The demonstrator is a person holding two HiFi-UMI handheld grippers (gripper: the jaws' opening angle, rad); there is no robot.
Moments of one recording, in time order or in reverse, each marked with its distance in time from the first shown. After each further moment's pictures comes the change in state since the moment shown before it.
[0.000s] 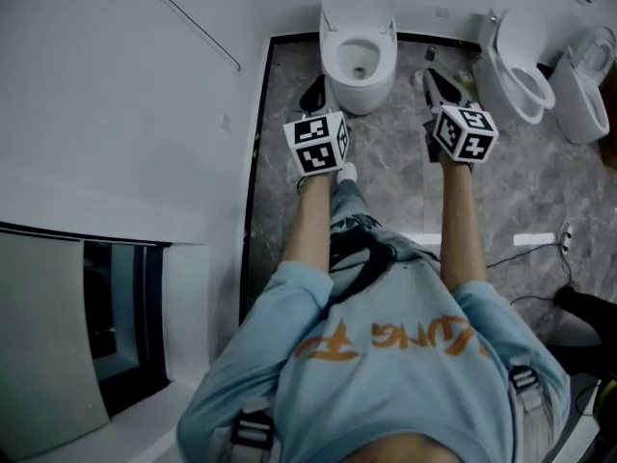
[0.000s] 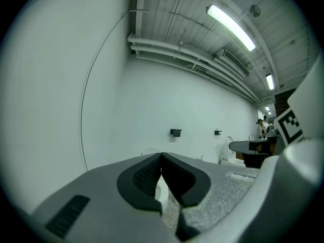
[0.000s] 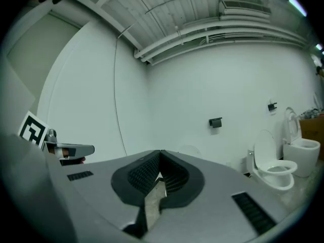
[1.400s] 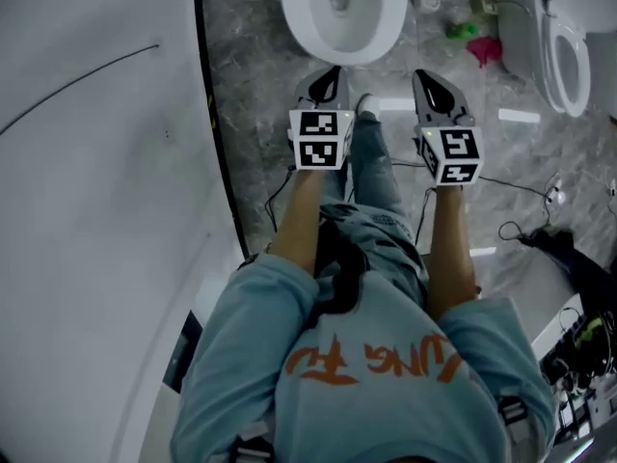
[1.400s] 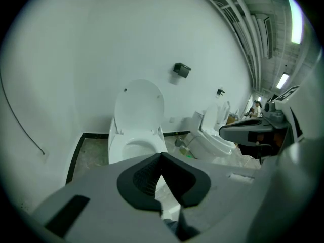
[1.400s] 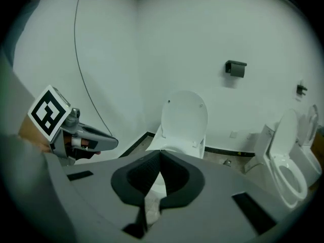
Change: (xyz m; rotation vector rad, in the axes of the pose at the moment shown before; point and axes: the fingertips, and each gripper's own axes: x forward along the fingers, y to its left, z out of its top) left arm 0.447 0.085 -0.261 -0.114 0.629 -0.247; right arm 0.397 -0.155 -0.213 -0.129 0.571 -0.028
